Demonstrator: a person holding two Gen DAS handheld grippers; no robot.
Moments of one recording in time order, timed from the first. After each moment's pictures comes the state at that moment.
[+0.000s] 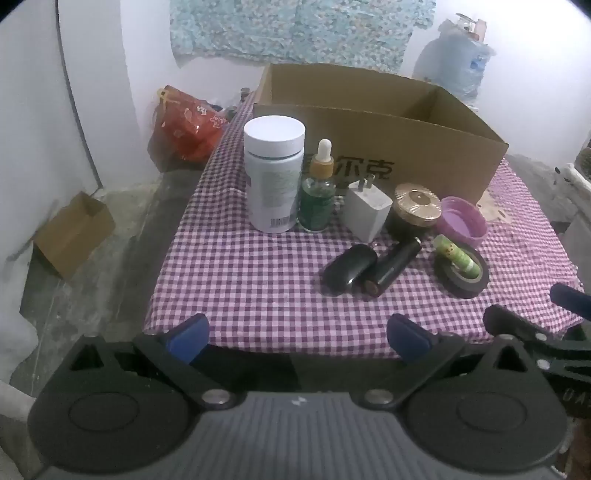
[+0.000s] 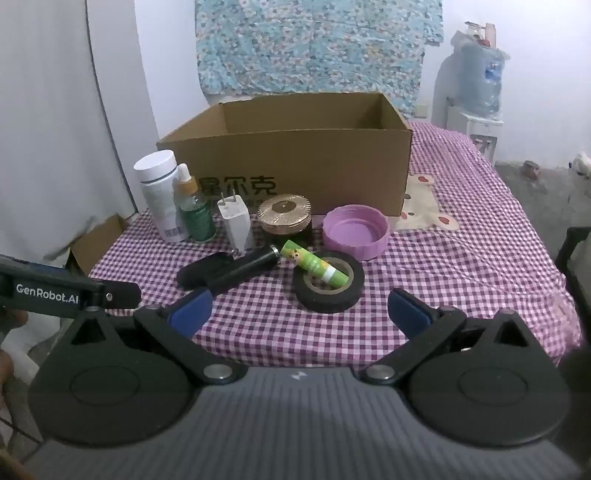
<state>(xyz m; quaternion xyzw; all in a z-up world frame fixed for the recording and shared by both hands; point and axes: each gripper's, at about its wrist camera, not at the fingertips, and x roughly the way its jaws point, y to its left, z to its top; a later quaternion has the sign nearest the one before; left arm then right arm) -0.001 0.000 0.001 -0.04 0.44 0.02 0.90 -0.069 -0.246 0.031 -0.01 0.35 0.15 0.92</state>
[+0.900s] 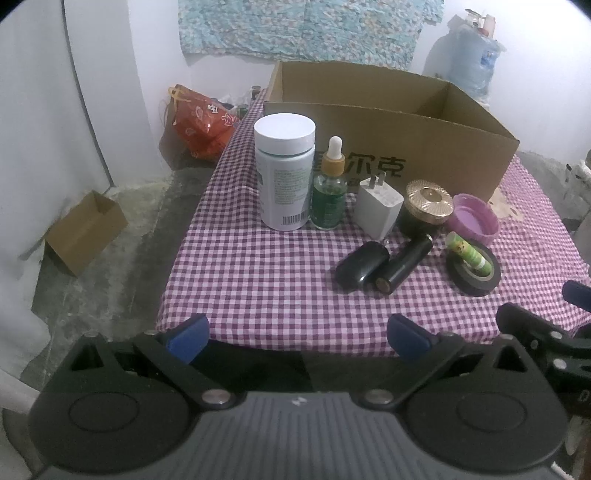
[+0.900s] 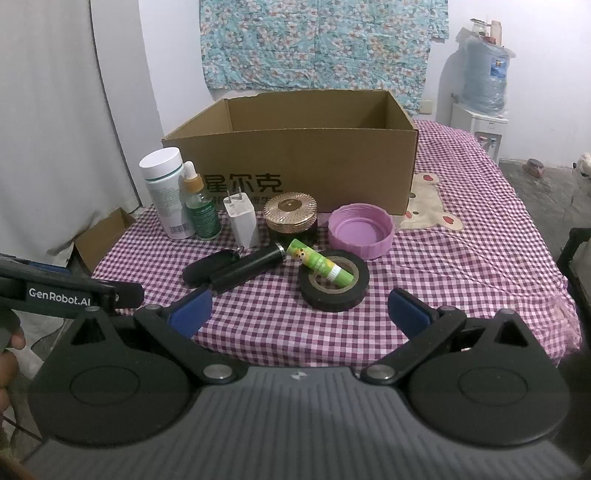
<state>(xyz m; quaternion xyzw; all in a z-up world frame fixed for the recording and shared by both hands) -0.001 0.001 -0.001 -0.03 0.44 0.04 0.89 -0.068 -0.245 0.035 -0.02 0.36 0.15 0.92</state>
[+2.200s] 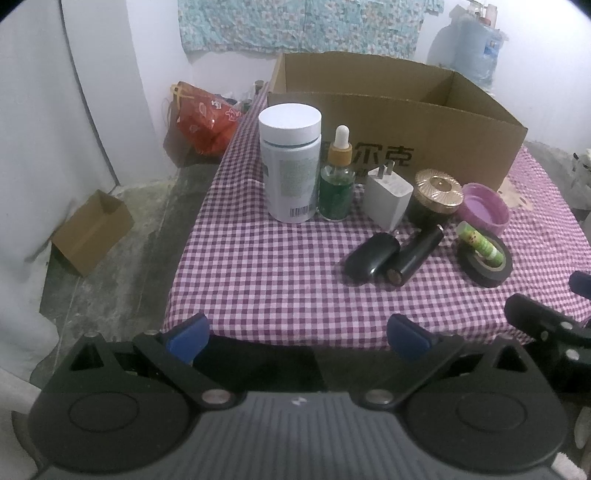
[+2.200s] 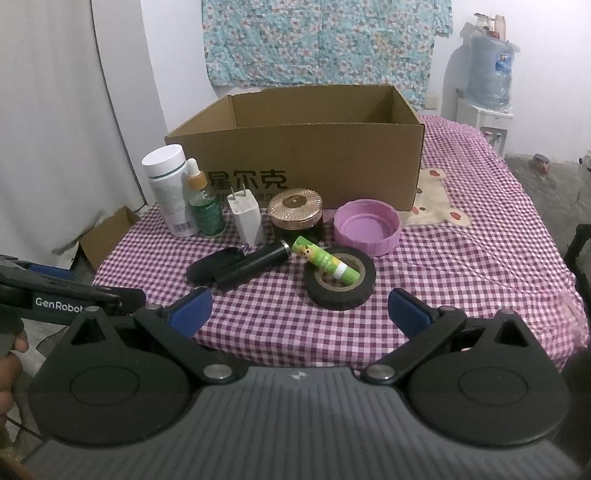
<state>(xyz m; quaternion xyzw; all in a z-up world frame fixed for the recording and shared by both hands) 0.002 0.000 -0.006 -0.01 0.46 0.05 0.89 -0.064 -0.243 0.031 -0.01 0.37 0.15 0.92</state>
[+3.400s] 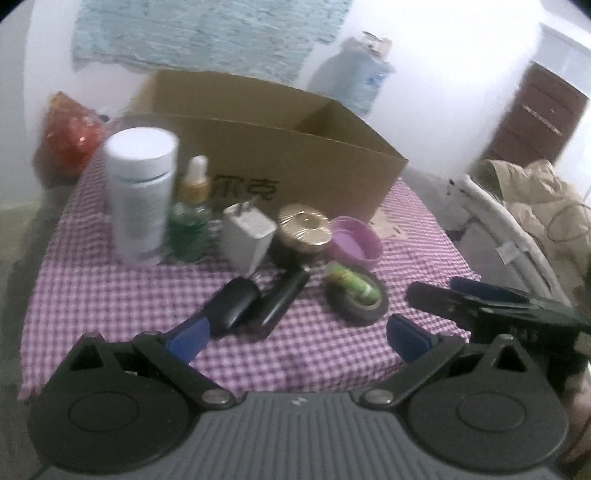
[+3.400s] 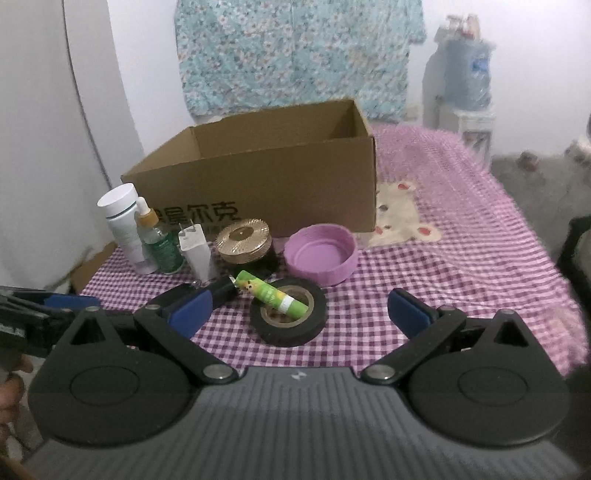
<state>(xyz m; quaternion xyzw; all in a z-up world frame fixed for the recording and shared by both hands) 0.039 -0.017 -0.018 -0.09 0.39 -0.18 0.90 -0.021 -0.296 0.017 0.06 0.35 0.16 0.92</state>
